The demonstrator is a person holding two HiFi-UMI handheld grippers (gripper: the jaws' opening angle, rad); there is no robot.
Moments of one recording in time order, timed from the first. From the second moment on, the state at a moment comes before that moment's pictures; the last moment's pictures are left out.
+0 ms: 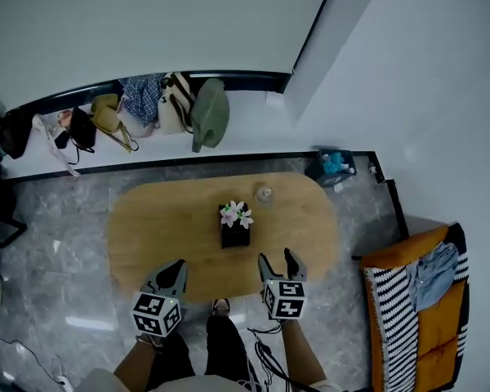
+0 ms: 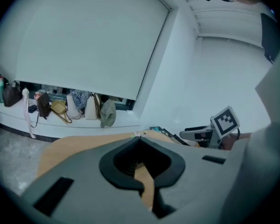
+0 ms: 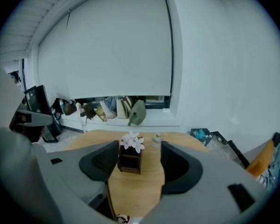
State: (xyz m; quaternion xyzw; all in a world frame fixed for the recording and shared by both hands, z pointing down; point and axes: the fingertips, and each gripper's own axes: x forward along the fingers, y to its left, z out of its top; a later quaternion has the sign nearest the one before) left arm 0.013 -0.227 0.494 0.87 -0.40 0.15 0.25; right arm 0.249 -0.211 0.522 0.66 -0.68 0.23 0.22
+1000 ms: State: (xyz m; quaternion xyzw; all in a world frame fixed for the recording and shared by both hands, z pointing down) left arm -0.093 -0.180 0.298 0.92 -0.37 0.04 0.15; right arm 0.130 -0.092 0.327 0.78 -0.60 0.16 0.09
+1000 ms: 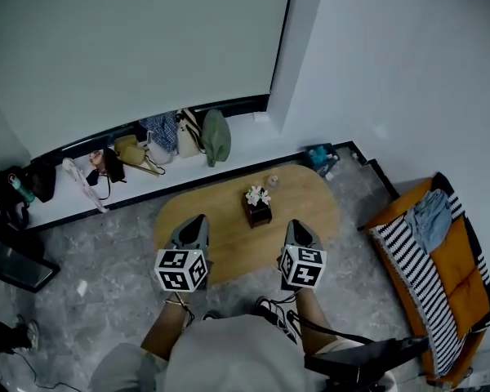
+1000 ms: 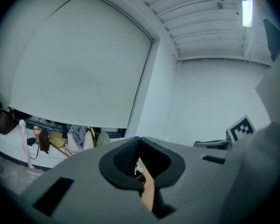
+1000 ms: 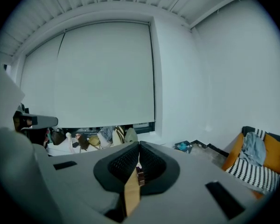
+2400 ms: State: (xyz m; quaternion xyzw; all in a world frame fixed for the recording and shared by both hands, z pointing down) left arm -0.047 -0.142 0.293 0.90 -0.40 0.05 0.15; right arm 0.169 -0.049 0.326 0.76 -0.61 0.17 0.11
